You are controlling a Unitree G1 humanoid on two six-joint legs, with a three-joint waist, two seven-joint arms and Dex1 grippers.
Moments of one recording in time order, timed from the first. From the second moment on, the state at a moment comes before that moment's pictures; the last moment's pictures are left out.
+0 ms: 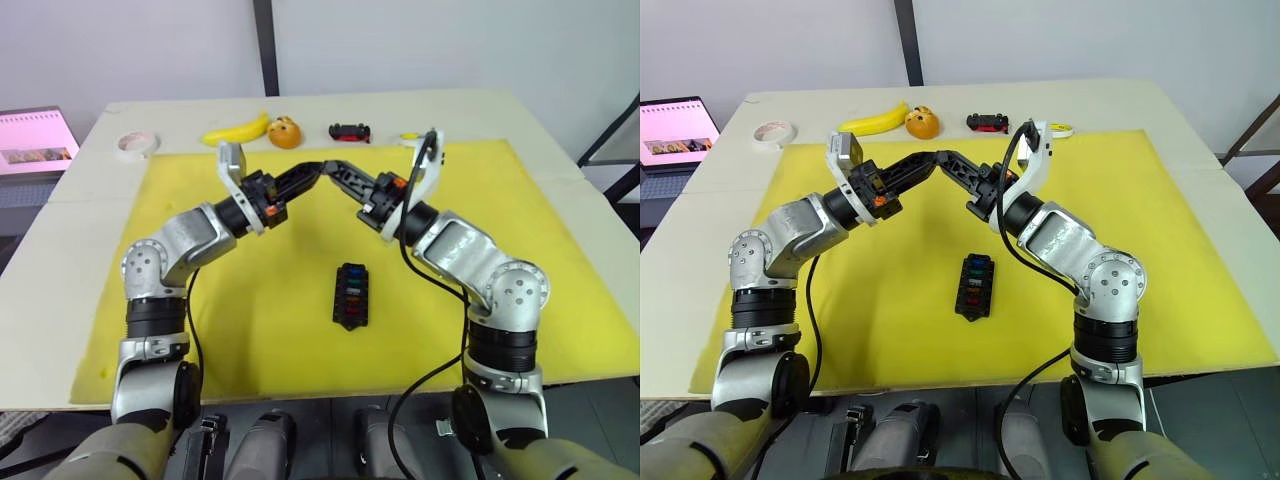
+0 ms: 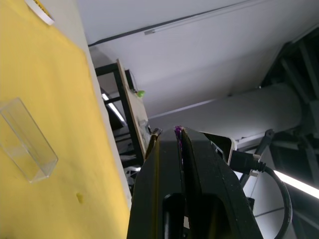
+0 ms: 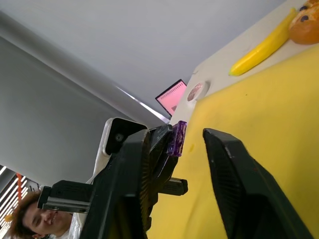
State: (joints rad) left arm -0.72 0.27 0.25 0.19 -1.91 1.05 0.18; right arm -0.63 -0.18 -0.16 -0.25 1.50 0.89 -0.29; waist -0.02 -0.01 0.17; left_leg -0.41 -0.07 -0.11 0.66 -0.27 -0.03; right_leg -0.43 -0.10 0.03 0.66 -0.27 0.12
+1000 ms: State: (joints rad) left arm -0.71 0.32 0.24 0.19 -1.86 1.06 0.12; right arm -0.64 -0.19 -0.15 -0.25 1.55 0.87 -0.30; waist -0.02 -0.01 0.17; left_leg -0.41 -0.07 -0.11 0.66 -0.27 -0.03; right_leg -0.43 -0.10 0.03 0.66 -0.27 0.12
